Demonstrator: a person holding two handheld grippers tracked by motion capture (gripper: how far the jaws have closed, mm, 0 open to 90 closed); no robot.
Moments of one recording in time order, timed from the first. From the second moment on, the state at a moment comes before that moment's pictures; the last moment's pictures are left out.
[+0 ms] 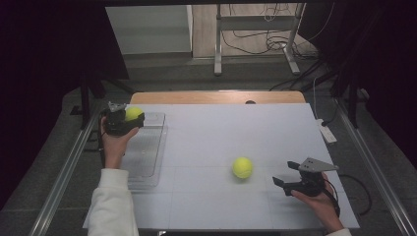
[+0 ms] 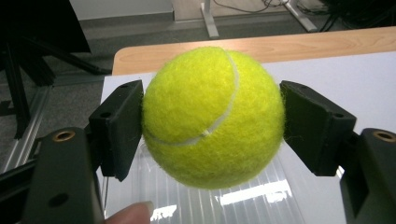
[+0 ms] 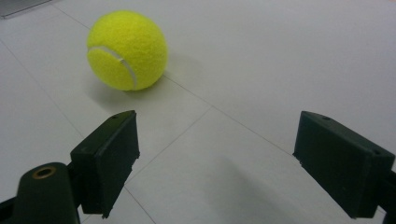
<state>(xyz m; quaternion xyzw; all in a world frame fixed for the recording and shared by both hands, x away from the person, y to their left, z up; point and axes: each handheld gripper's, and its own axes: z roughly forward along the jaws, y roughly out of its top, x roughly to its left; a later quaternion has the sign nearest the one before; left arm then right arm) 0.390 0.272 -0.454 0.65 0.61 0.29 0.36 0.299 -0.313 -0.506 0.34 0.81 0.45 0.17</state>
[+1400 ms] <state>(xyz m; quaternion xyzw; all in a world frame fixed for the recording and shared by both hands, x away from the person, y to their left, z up) 0.412 0.270 -0.491 0.69 0.62 0.25 0.27 0.300 -0.313 -0.508 0.34 0.81 0.44 0.17</state>
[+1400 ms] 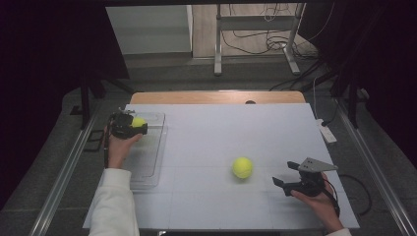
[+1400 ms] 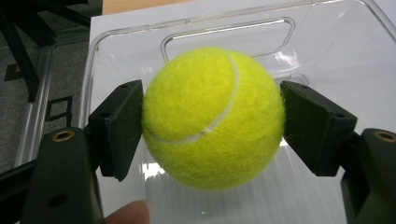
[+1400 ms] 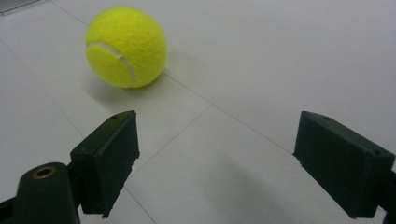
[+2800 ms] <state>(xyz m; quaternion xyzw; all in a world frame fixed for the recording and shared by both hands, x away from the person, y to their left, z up) 0.394 0.260 -0.471 0.69 0.58 0.23 0.37 0.304 -0.314 -0.508 0.34 0.81 0.45 0.17</state>
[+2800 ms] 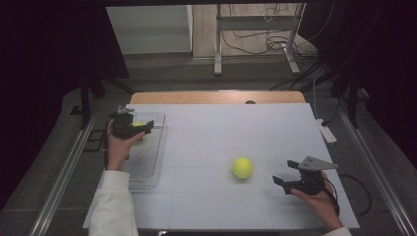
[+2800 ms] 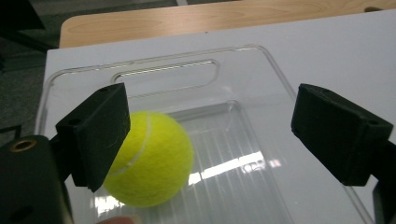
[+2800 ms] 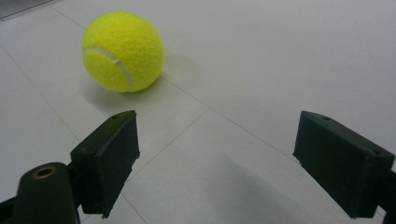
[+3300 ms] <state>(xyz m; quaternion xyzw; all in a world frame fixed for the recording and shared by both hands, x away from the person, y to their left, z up) 0.374 0.249 -0.454 0.69 0.55 0.22 0.42 0.301 -0.317 -0.506 0.35 0.81 0.45 0.17</state>
